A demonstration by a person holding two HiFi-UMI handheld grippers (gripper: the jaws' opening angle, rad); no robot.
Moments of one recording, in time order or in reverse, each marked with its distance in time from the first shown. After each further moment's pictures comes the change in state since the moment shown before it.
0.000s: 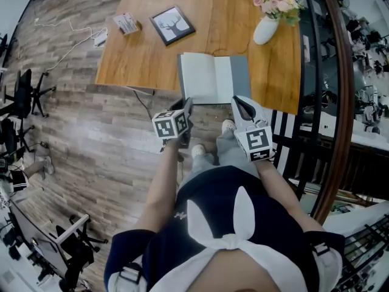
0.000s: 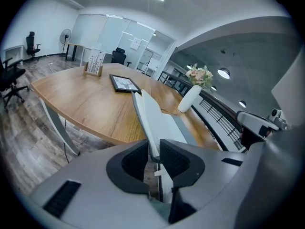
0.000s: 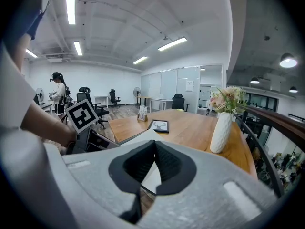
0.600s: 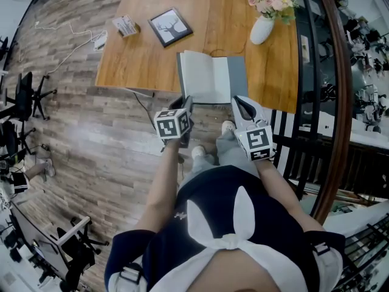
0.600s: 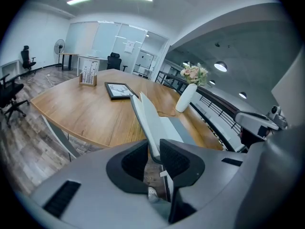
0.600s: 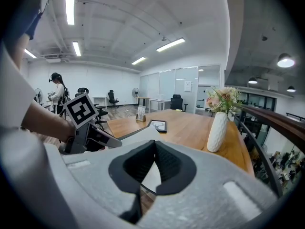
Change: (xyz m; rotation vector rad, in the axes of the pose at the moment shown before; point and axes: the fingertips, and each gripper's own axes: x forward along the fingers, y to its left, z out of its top) left arm -0.008 -0.019 0.013 0.097 -0.006 0.034; right arm -0.012 -0.008 -0.005 0.003 -0.010 -0.021
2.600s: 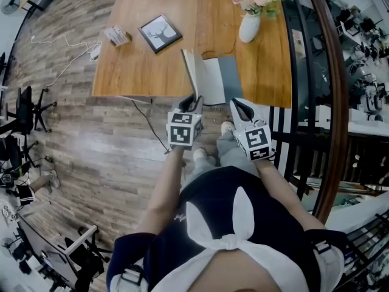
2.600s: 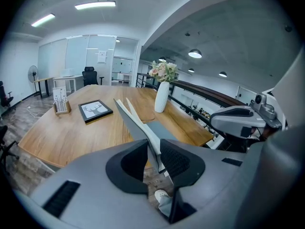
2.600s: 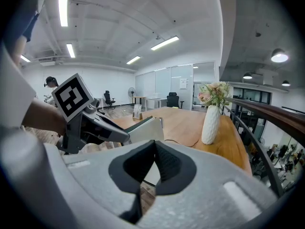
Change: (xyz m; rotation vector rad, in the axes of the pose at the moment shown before) left arm 0.007 -0.088 0.017 0.313 0.014 -0.086; right arm -0.016 -0.019 -0.025 0.057 0.025 -0.030
